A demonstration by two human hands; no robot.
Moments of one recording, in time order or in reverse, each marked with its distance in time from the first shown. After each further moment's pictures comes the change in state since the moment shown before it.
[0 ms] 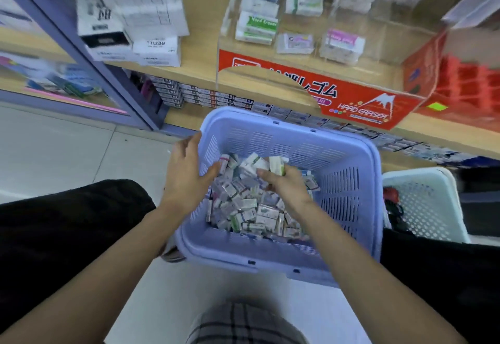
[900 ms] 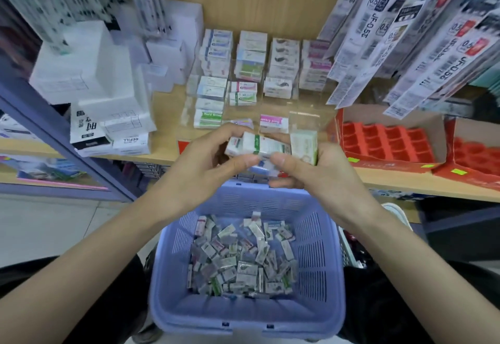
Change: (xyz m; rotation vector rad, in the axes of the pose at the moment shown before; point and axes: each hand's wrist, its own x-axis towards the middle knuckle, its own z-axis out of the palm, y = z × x) left_hand 0.018 0.189 -0.075 -0.482 -0.275 0.555; right_hand -0.118 -0.185 -0.095 0.109 -0.163 -0.502
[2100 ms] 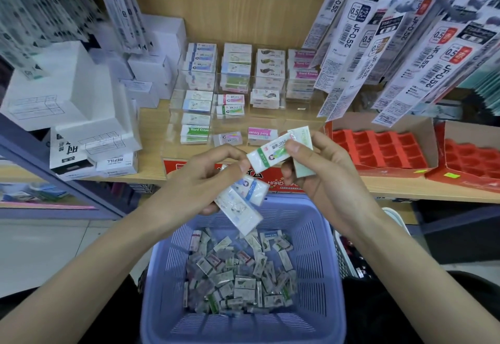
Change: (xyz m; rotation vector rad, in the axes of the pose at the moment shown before) left_hand 0.011 0.008 0.004 -0.161 -0.086 -0.299; right_hand 0.013 0.000 -0.019 0.330 0.131 0.000
